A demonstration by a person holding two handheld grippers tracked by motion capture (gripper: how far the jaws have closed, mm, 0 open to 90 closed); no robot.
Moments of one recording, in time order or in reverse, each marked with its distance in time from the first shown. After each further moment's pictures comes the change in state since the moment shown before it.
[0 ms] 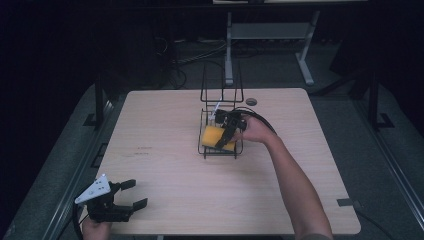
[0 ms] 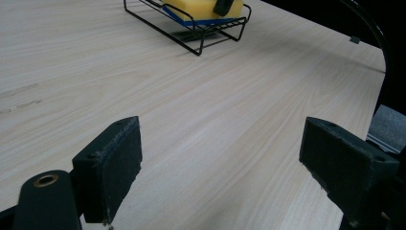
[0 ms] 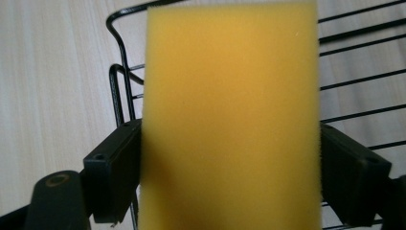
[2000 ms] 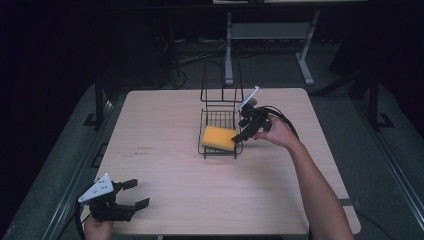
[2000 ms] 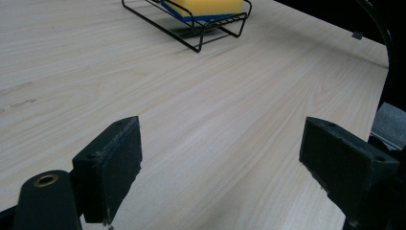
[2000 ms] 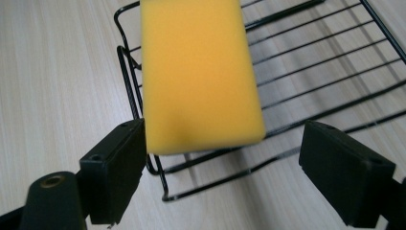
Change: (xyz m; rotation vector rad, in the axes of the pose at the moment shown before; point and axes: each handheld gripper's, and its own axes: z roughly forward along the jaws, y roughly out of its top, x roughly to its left) left arm -0.001 0.001 0.005 0.019 -0.002 -0.002; right arm 0.000 -0.067 -0.052 -0.204 -0.054 0.128
